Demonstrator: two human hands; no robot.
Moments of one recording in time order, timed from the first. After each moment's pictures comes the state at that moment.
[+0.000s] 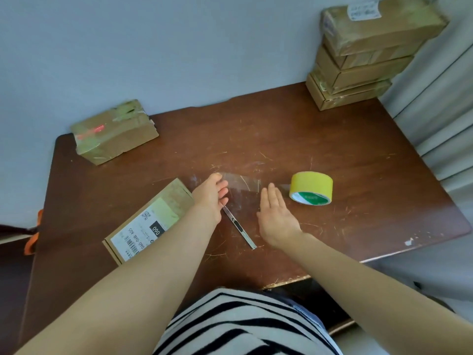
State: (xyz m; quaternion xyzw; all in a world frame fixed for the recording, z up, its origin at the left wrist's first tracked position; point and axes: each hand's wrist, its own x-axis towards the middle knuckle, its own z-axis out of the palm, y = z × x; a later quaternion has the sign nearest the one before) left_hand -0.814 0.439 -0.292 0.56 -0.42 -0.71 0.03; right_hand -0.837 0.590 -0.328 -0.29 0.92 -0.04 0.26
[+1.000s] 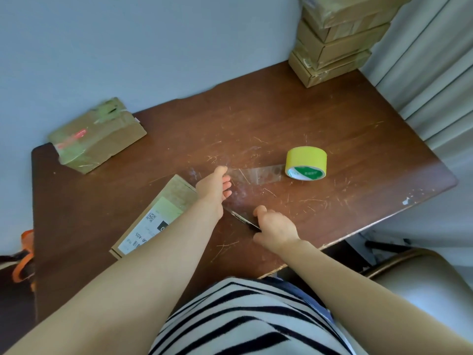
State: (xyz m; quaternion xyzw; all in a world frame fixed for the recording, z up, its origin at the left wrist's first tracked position) left_hand -0.806 0.427 -0.302 0.53 -0.50 -0.68 -0.02; right_hand -0.779 0.575 -0.330 -0.19 0.92 -0.12 0.31
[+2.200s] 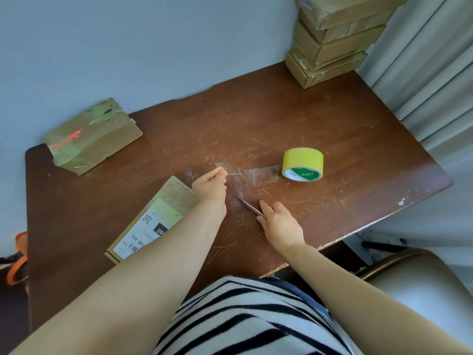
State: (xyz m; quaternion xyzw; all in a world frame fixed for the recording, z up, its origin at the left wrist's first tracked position) left_hand -0.810 0.439 -0.307 0.53 -0.53 -0.66 0.10; right_hand -0.780 0.595 -0.346 -0.15 0.95 -0.17 0.22
